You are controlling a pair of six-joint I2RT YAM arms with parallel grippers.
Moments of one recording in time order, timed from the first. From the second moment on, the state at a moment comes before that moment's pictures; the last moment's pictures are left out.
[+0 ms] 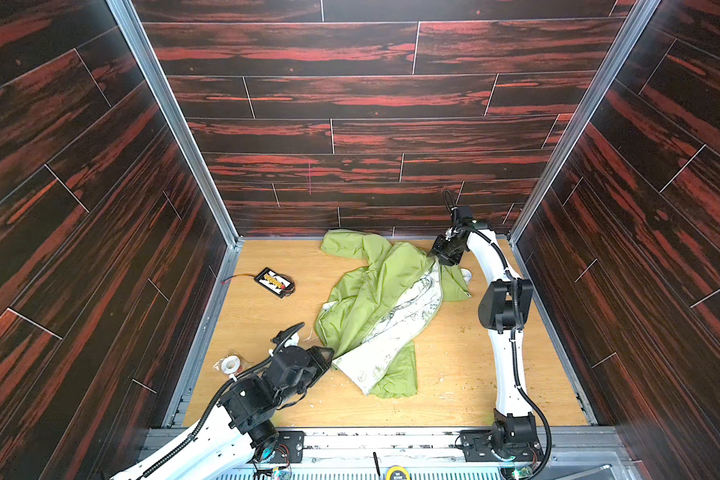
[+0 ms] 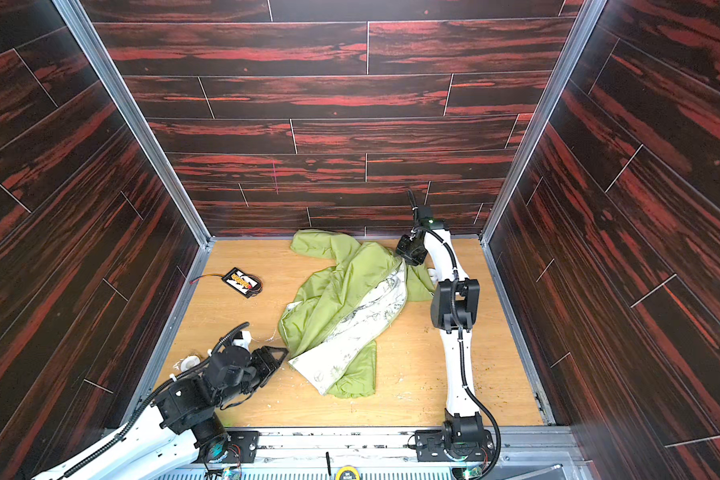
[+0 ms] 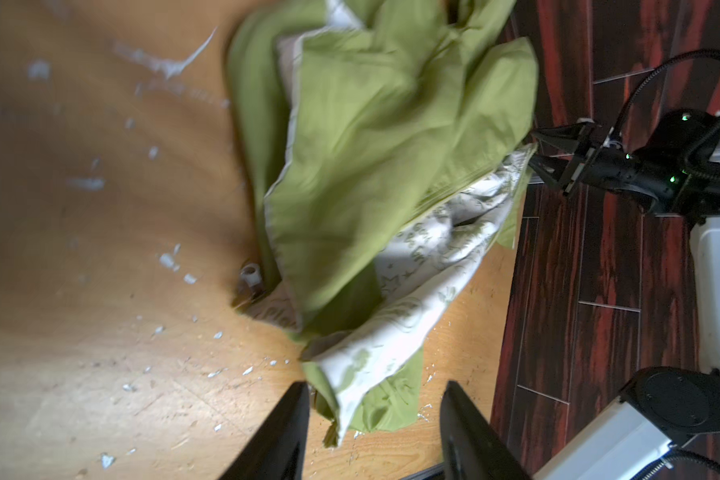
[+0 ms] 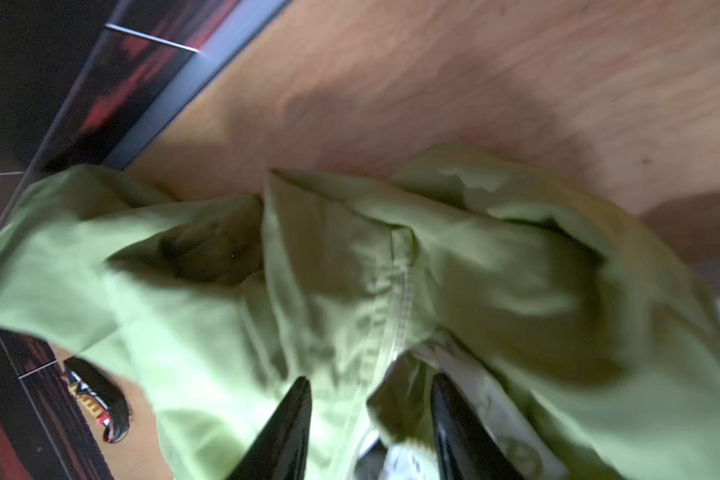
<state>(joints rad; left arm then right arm) -0.80 0.60 0.50 -0.53 -0.14 -1.32 0.12 2.51 2.50 -1.14 -0.28 0.55</state>
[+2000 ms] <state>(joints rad) -1.19 1.82 1.28 -0.85 -0.55 -0.47 0.17 1.70 0.71 0.01 -0.65 0.94</state>
